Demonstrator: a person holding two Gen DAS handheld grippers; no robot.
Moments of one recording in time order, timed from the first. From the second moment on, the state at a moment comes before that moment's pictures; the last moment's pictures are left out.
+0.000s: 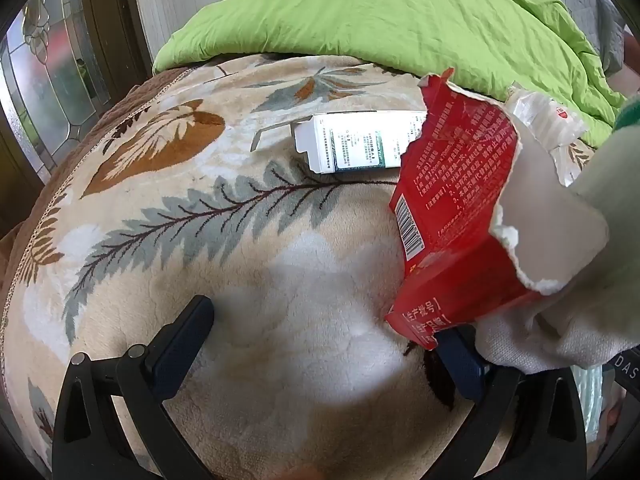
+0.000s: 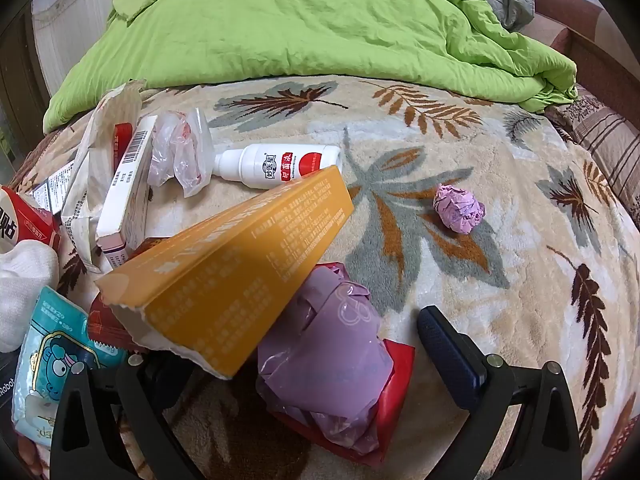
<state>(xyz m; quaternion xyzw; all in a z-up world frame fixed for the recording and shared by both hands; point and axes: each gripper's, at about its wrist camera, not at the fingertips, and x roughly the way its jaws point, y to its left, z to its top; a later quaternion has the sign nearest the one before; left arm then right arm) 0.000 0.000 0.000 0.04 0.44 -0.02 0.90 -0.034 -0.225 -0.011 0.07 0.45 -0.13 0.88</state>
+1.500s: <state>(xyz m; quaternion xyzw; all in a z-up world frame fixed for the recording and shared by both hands) -0.224 -0.001 0.143 0.01 0.26 -0.07 0.96 -0.253 -0.178 0.119 -0.04 0.33 -0.07 0.94</state>
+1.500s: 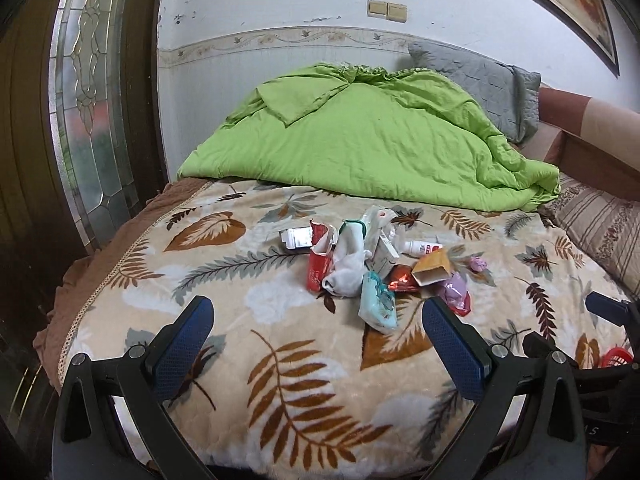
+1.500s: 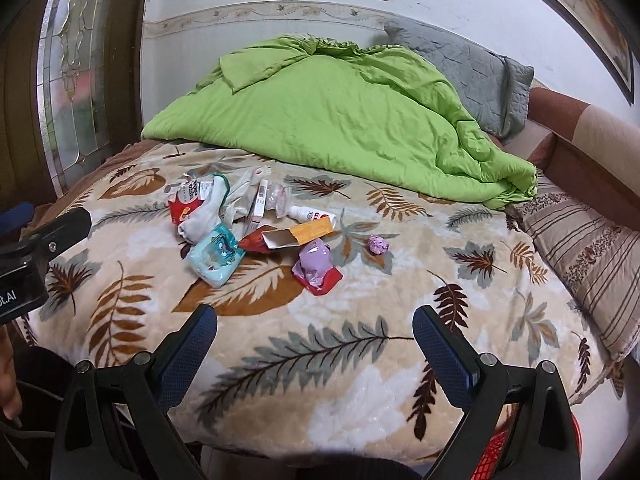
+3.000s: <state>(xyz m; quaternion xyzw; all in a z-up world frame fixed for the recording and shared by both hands) -0.265 0.012 0.162 0.02 0.22 -0.08 0.97 -0.291 -0.168 0.154 -0.03 0.27 -0.07 0.96</state>
